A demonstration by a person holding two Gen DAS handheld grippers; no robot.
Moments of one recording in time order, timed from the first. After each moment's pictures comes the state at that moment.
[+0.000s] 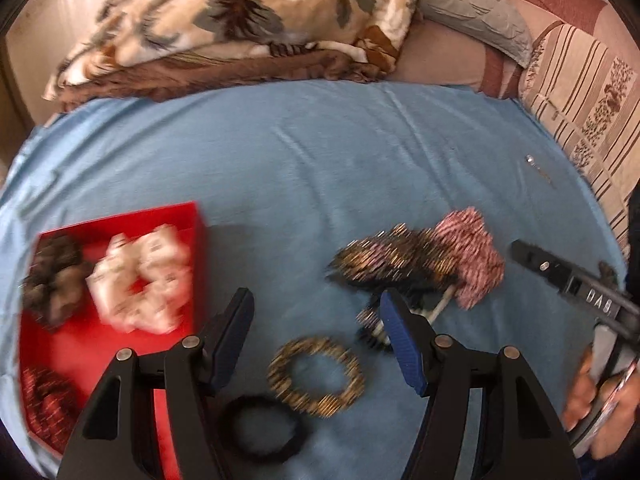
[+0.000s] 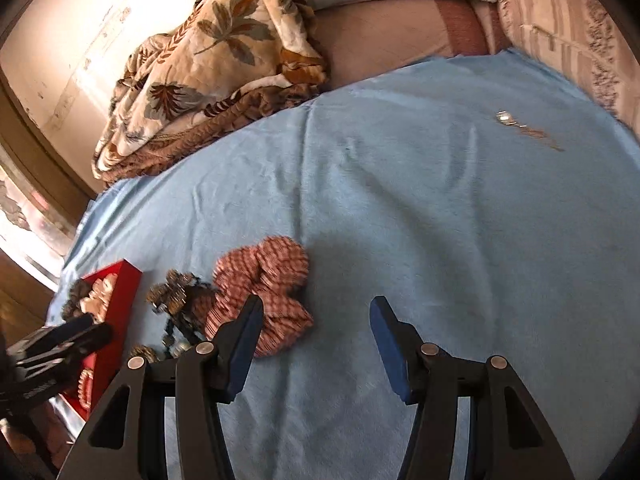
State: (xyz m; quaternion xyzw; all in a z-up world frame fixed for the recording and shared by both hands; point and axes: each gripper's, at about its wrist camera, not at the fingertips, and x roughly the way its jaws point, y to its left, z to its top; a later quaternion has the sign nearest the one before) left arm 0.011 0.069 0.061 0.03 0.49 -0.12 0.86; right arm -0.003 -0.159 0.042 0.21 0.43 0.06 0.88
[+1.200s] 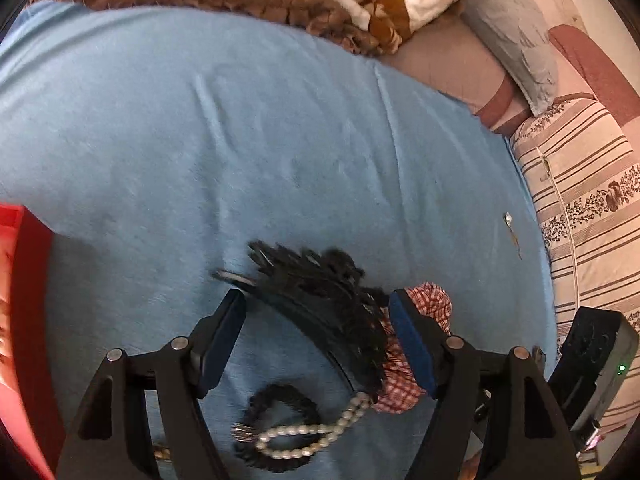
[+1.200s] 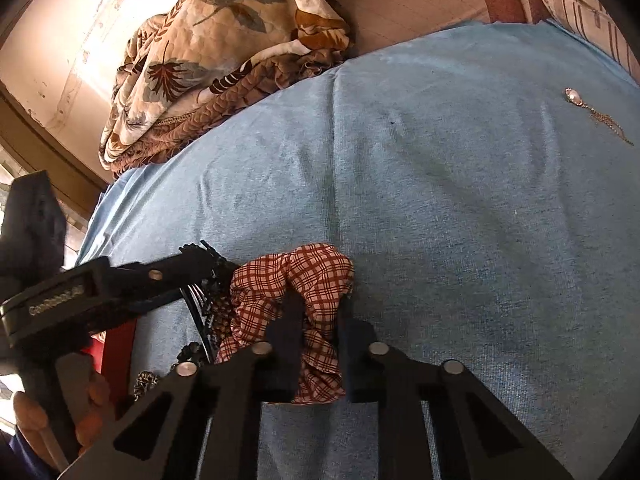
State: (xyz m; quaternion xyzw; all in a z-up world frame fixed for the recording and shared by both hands) left arm 0.095 0.028 0.010 -0.15 0.57 -0.17 0.79; right arm 0.042 -0.141 0.020 0.22 0.46 0.09 0.85
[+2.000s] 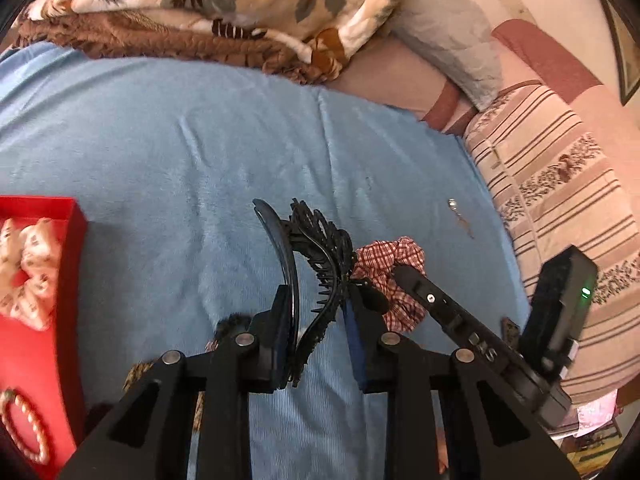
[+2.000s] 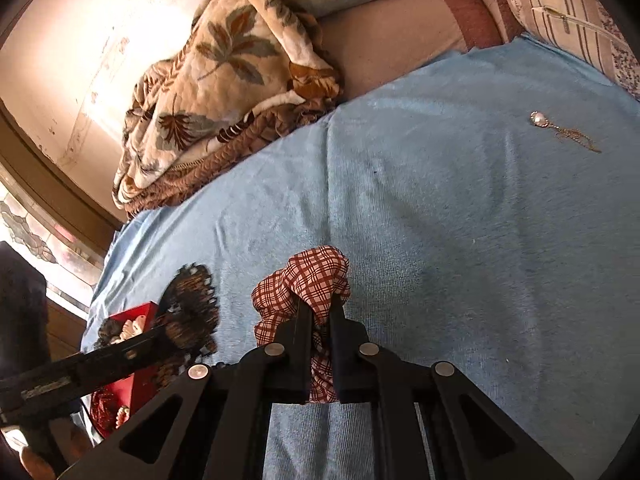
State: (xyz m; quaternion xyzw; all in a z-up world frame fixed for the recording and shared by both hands) left arm 0.027 0.034 0.083 -0.13 0.52 -0.21 0.82; right arm 0.014 -0.168 0.054 0.27 0.40 0.08 0.87
